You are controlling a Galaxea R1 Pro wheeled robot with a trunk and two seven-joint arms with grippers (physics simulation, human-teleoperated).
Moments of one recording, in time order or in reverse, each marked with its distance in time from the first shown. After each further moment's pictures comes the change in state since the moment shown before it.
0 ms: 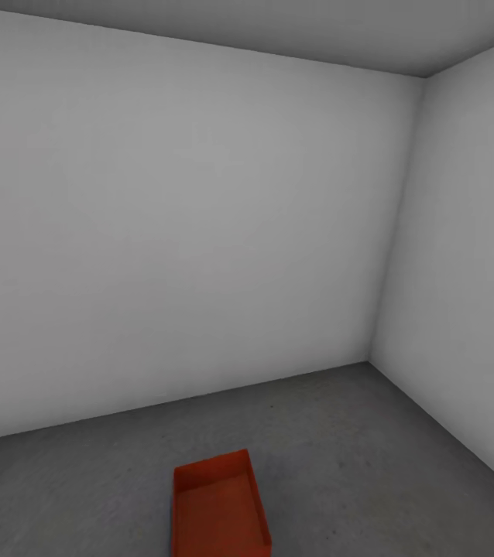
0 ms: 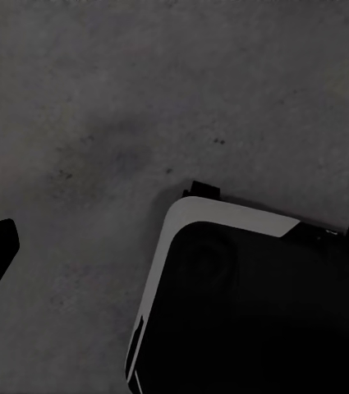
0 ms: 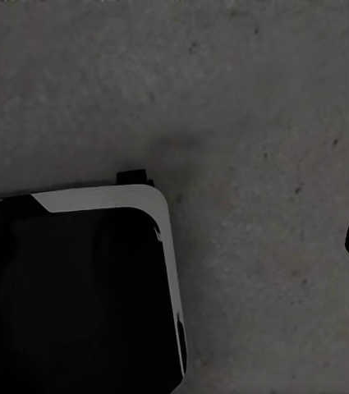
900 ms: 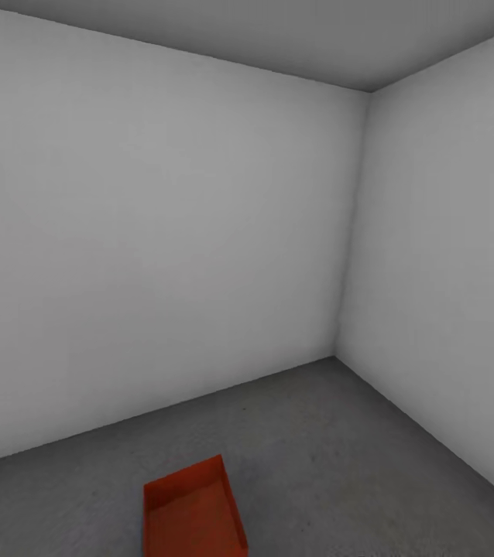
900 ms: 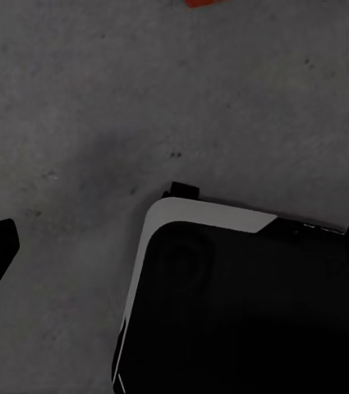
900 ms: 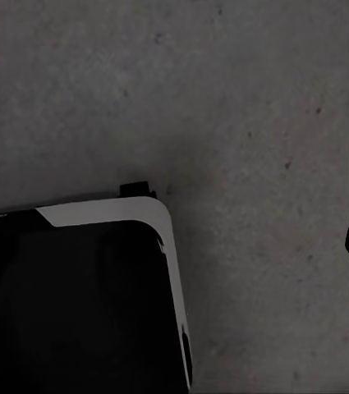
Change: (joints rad) left arm 0.001 -0.040 0.001 -0.002 -0.046 0.002 0.010; right arm 0.000 -0.001 -0.004 0.001 -0.013 -0.017 0.003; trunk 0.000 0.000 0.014
